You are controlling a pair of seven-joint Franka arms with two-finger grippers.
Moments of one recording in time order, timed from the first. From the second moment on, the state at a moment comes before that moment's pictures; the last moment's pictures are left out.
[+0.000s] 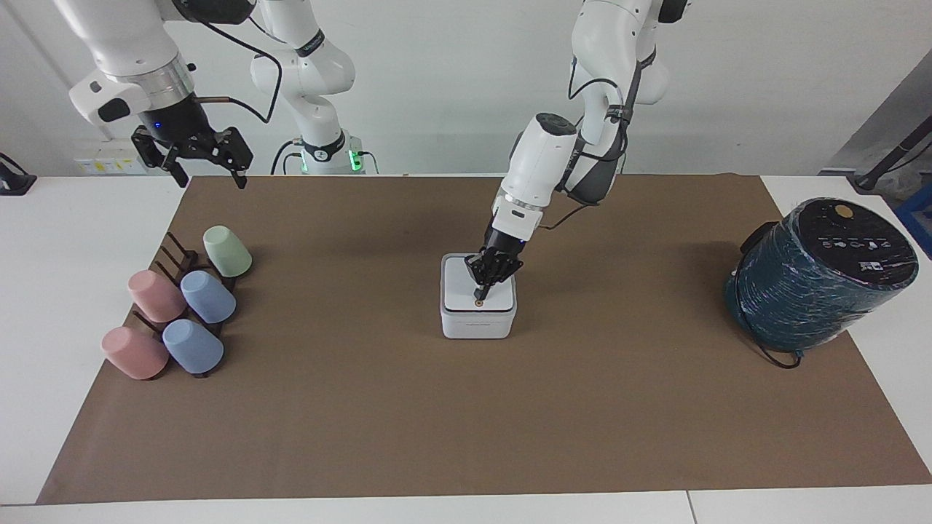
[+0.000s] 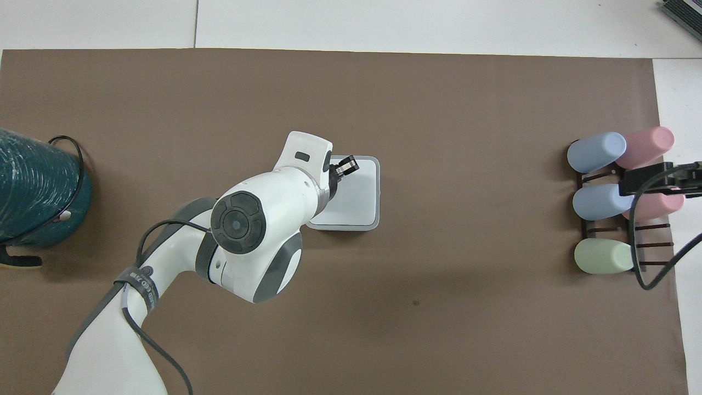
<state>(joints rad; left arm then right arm) -0.53 0.24 -0.10 -1.97 -0.14 2.74 -0.91 0.04 -0.08 -0.06 -1.62 -0.01 1.56 0.03</state>
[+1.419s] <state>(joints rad) -0.53 0.29 -0.10 -1.81 -0.14 2.53 -0.91 0.04 -0.08 -0.06 -1.62 -0.01 1.56 0.03</state>
